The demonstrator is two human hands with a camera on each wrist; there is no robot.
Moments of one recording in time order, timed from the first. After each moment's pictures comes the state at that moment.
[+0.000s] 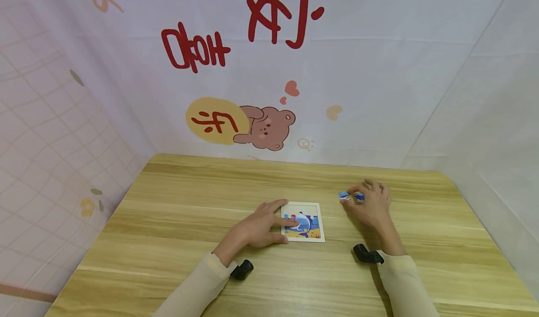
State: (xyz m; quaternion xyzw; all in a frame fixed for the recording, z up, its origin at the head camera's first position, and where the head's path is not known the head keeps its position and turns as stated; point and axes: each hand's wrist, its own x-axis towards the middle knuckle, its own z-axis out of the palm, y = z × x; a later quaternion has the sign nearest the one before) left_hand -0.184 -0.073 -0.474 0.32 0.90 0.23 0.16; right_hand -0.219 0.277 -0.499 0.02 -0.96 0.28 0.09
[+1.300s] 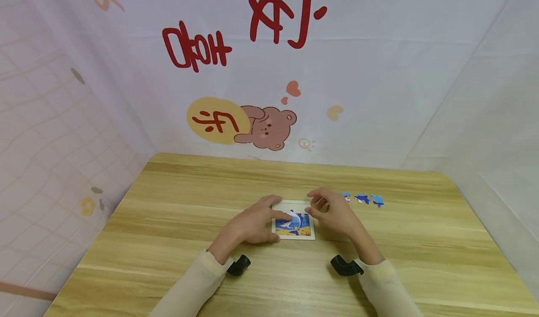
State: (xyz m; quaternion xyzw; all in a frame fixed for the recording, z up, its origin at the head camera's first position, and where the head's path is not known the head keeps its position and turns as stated) left_hand -0.189 -0.081 -0.459 0.31 0.92 0.19 0.15; right_hand -0.207 0.187 -0.480 0.17 -0.91 0.37 0.00
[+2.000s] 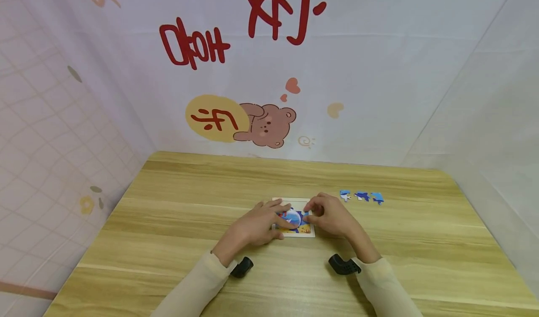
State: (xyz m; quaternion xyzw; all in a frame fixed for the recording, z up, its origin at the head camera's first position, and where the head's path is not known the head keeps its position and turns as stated) left_hand -0.185 -0.072 -0.464 0.35 0.91 0.14 0.16; right_hand -0.202 0.182 -0.483 0.19 -0.92 0.33 -0.06
